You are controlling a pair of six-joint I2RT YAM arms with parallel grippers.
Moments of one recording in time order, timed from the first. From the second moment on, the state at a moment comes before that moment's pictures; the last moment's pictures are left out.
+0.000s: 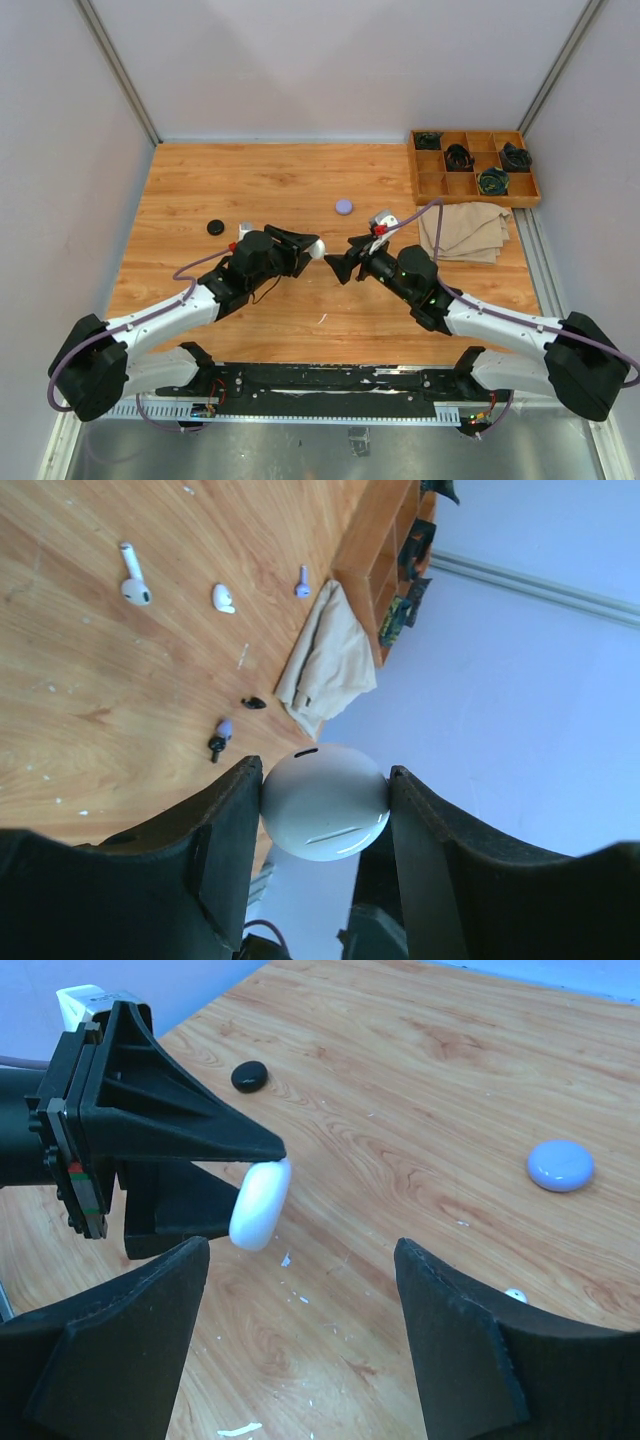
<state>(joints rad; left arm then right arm) -0.71 1.11 0.55 0.14 -0.16 -1.68 0.86 1.12 0.48 0.58 0.05 0.22</state>
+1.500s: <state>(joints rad) -0.79 1.13 0.52 0.31 -0.31 -1.72 0.93 1.26 0.49 0.77 0.13 0.10</state>
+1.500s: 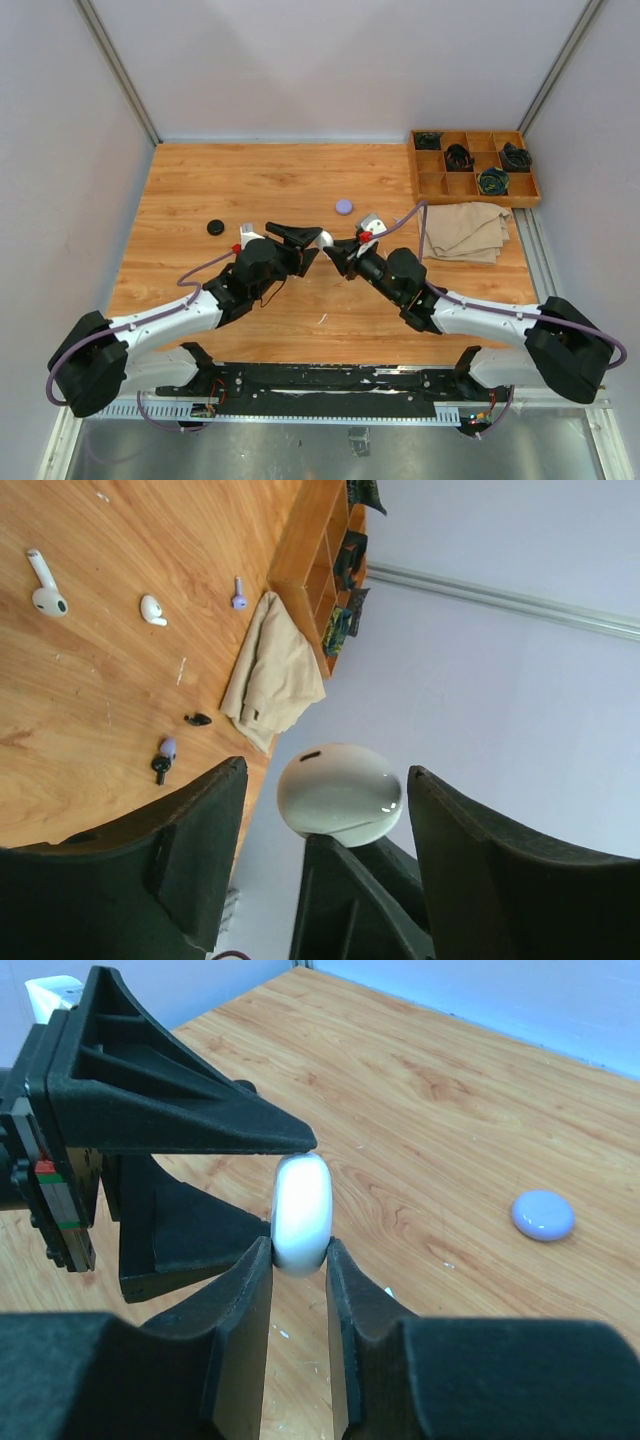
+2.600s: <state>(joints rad) -0.80 0.60 0.26 0.48 0.04 -0.25 0.81 1.05 0.98 -0.40 -0.28 -0.21</state>
